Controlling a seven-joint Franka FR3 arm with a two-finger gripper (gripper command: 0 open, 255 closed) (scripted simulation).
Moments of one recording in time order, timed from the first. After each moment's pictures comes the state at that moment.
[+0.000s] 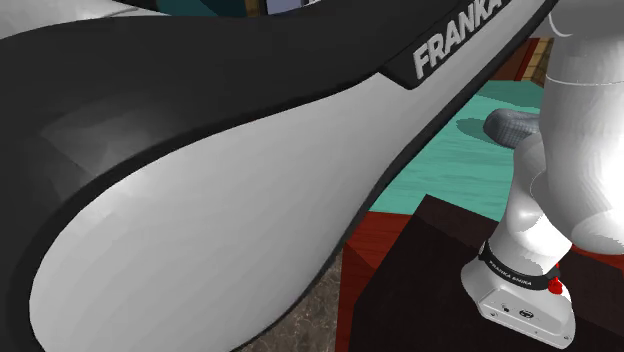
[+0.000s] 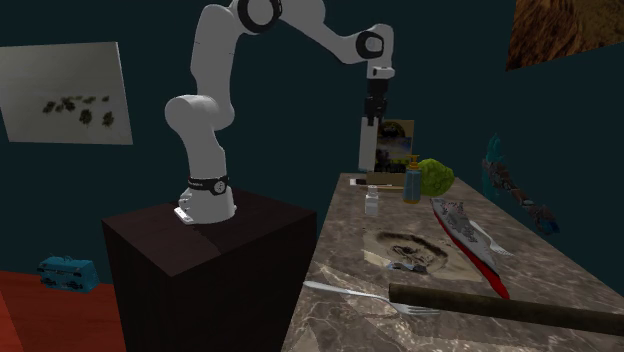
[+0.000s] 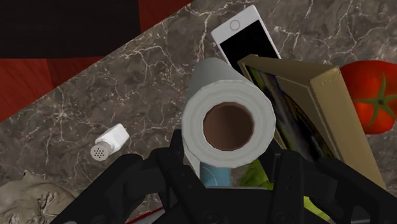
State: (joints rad) arm 0.44 0.30 0.70 -1.70 -0.18 1.90 1.19
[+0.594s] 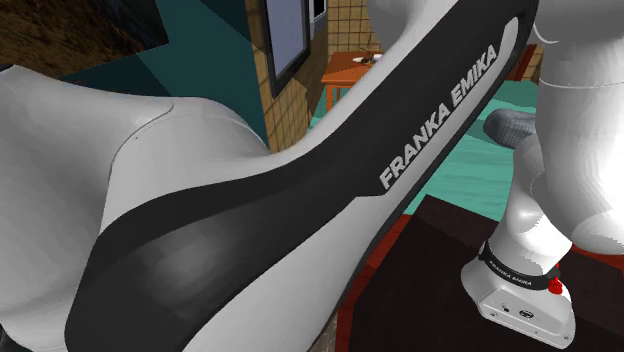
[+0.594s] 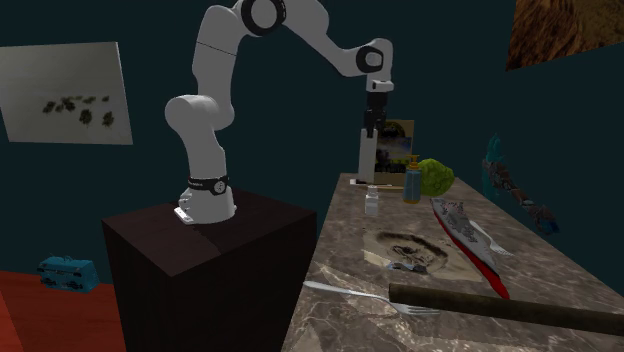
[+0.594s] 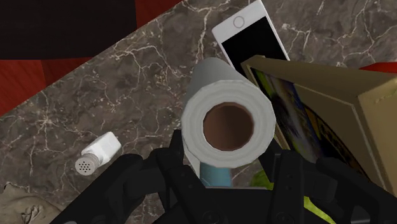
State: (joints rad) arm 0.45 0.34 0.68 -1.77 -0.21 2.00 1.21
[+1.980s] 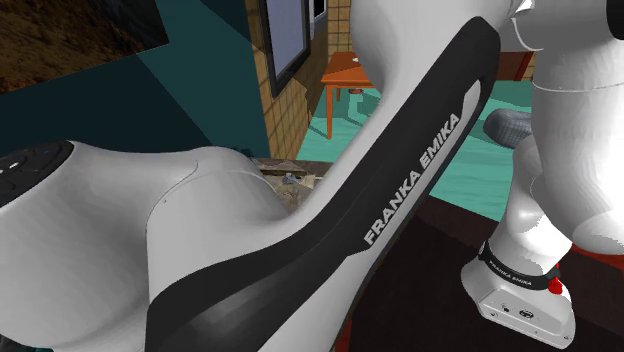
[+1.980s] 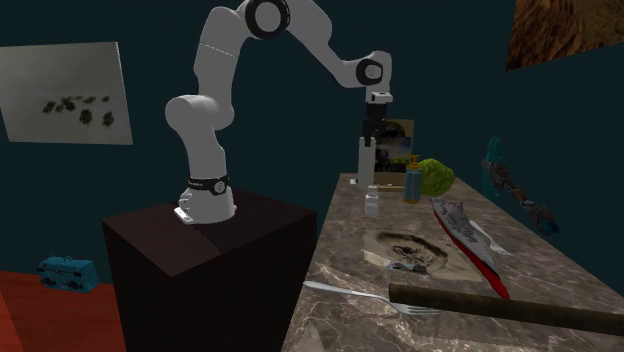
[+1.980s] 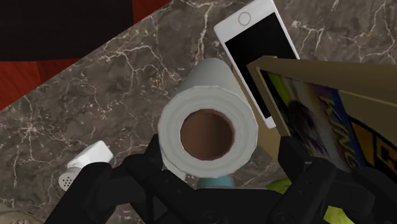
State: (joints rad) arm 0.46 0.38 0.67 -1.83 -0.24 2.09 1.23
